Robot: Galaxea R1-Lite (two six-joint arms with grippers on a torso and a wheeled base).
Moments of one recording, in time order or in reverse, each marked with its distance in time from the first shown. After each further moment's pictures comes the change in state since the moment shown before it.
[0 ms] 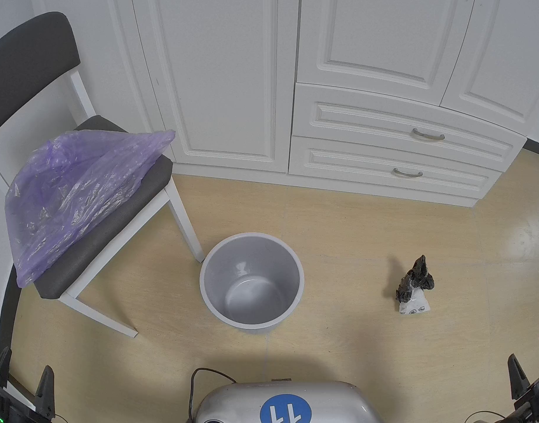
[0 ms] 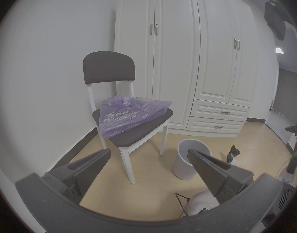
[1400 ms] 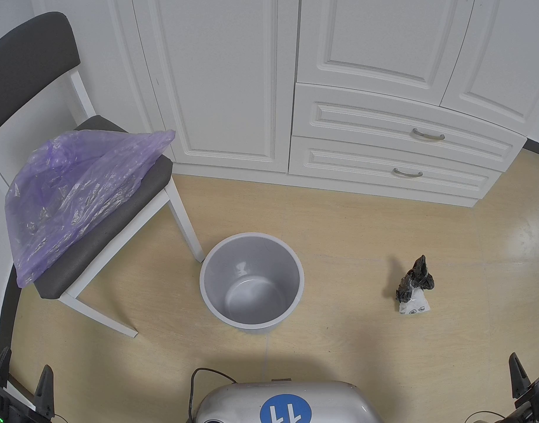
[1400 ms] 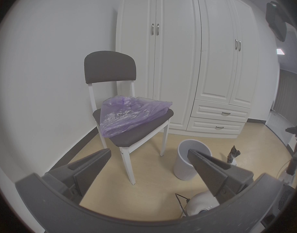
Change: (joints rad) left arm 0.000 0.000 0.000 0.000 0.006 -0.009; right arm 0.000 0.000 0.000 -0.001 -0.016 0.000
